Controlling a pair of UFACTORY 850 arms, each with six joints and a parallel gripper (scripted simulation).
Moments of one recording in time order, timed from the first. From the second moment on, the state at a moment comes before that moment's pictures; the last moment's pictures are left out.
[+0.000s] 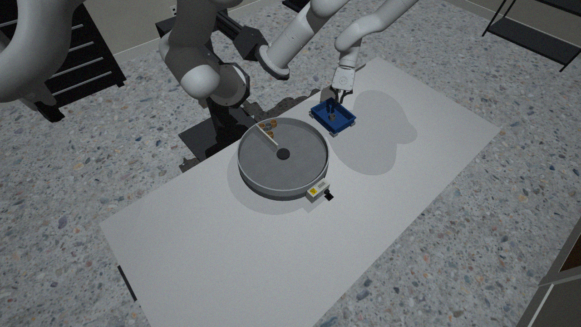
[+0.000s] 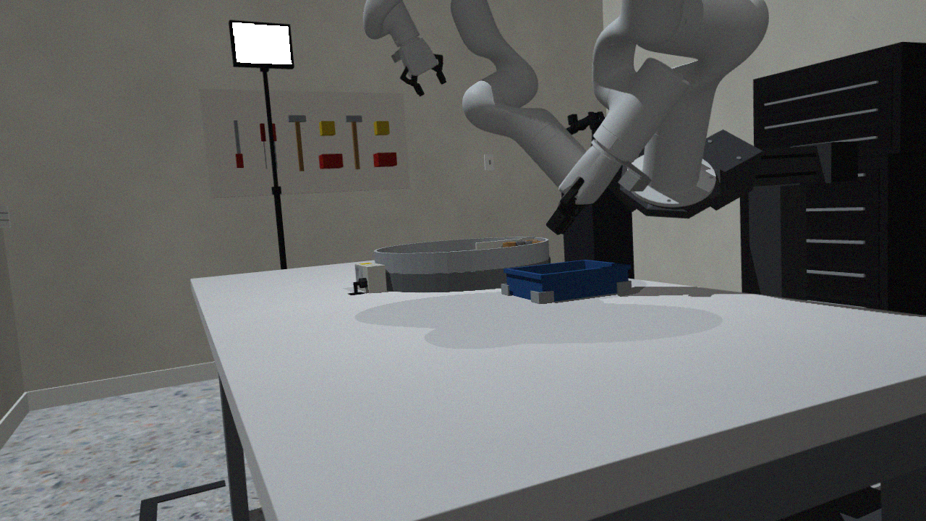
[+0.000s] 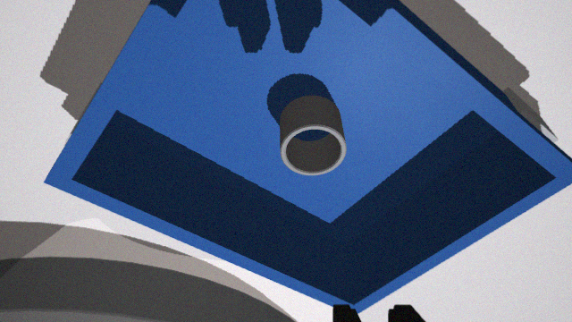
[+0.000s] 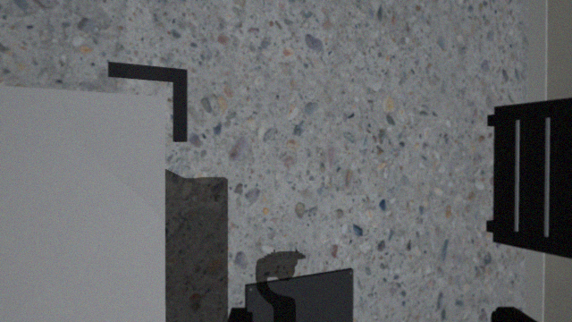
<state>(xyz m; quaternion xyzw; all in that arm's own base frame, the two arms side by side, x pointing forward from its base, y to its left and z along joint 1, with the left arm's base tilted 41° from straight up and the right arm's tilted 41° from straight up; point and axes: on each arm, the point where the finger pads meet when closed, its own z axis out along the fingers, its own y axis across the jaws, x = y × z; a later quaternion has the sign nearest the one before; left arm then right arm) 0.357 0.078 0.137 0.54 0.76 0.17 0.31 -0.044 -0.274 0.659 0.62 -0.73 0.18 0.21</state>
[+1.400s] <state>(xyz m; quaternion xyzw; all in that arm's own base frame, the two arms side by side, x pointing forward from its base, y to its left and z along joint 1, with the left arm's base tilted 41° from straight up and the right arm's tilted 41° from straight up) 0.355 0.069 0.130 0.54 0.76 0.17 0.31 -0.044 -0.274 0.659 0.62 -0.73 0.18 0.21</state>
